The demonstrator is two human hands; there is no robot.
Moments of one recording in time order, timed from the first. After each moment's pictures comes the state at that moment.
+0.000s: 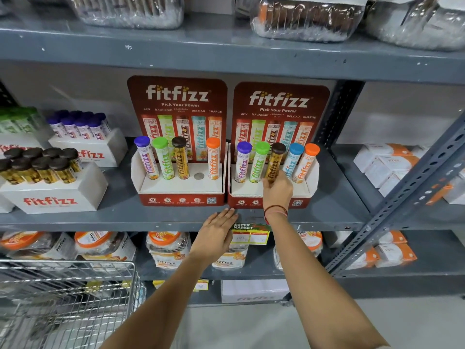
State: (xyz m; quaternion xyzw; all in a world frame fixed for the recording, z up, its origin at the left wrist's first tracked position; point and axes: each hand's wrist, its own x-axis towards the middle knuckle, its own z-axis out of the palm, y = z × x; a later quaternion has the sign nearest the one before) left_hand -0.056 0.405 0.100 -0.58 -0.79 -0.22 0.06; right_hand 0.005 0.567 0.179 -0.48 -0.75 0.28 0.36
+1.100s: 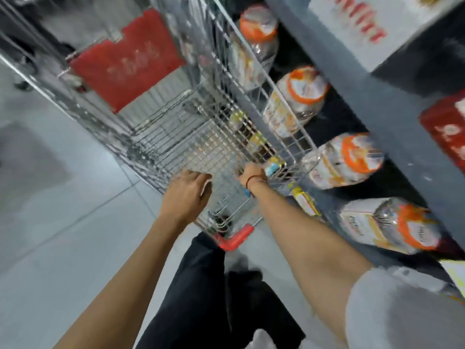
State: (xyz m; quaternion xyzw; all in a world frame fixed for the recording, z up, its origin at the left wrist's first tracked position) left_hand -0.019 0.013 -0.004 -0.03 -0.97 -0.21 -0.07; right_hand -0.118 0.164 -0.055 -0.04 -0.92 0.17 -0.36
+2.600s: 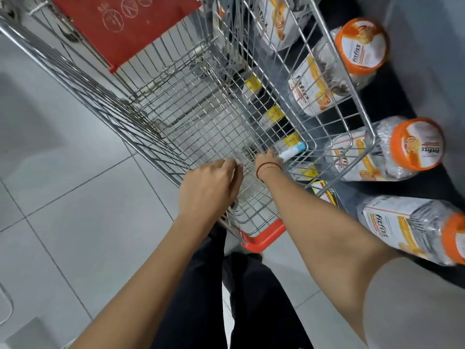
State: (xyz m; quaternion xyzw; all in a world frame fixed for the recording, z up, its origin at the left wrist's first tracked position) left_hand -0.021 0.043 -0.003 0.04 -0.98 -0.19 -0.01; right_hand -0.126 0.170 -0.168 0.02 -0.93 -0.06 -0.37
